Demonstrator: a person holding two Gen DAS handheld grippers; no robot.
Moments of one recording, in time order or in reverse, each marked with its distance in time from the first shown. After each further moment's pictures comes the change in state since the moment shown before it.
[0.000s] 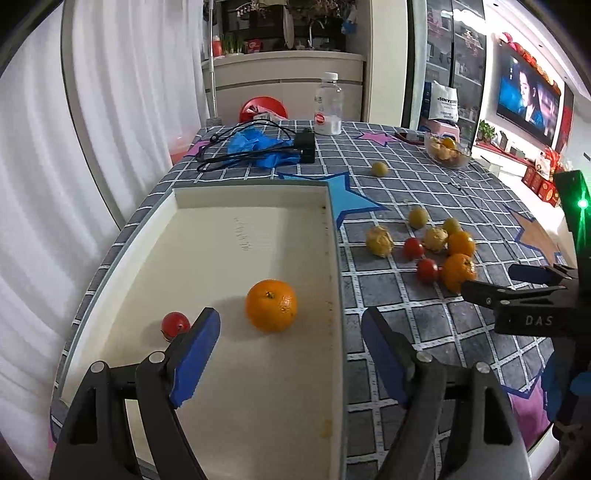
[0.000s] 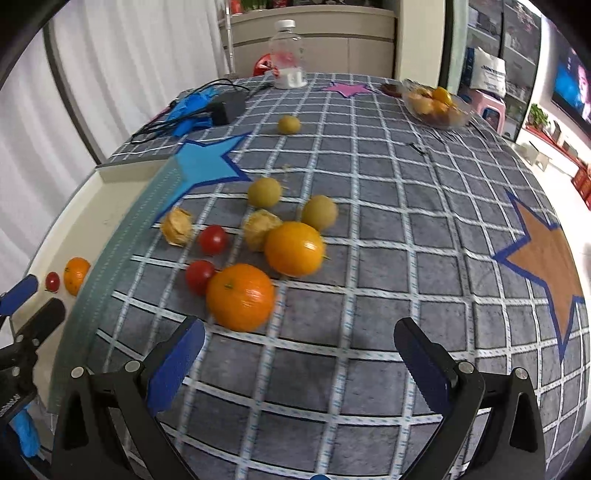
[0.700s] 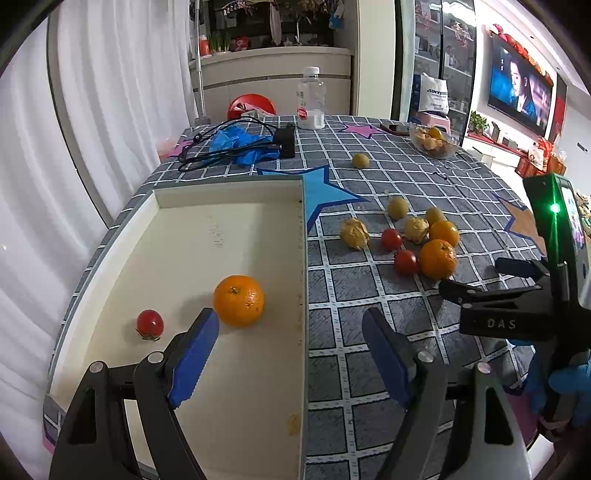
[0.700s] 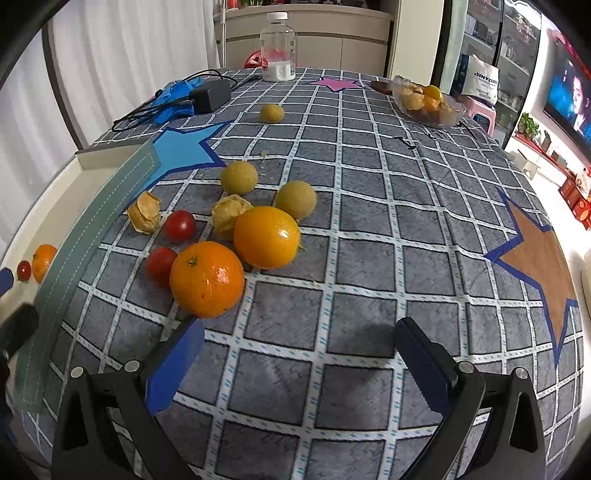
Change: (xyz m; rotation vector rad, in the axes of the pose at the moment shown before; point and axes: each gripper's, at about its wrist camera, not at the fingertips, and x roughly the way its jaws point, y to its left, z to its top) left arm 0.005 -0.022 -0.001 0.028 0.021 -0.023; right arm 0.016 0.001 -0.001 -0.036 -0.003 -0.069
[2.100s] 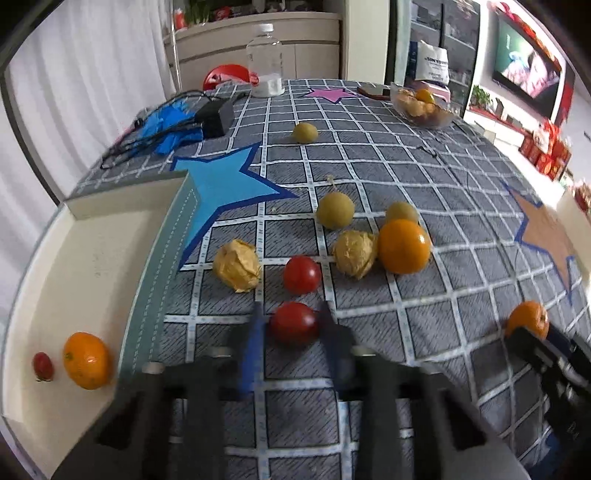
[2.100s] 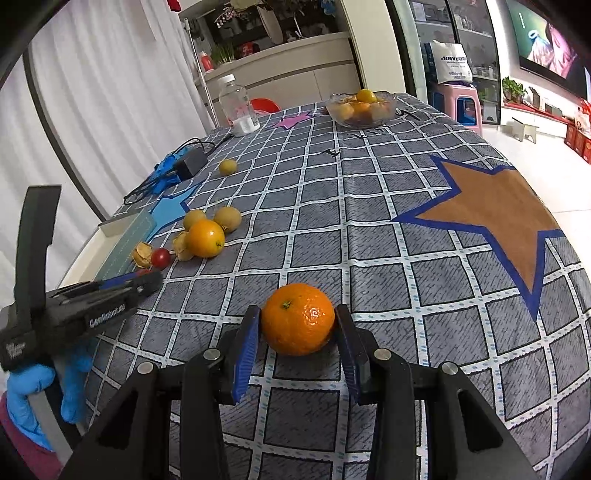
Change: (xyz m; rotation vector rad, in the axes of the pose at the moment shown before) left arm 0.076 -0.094 0.036 0.023 0.130 0.004; right arm -0.040 -0.096 -0.045 0.208 -0.180 0.179
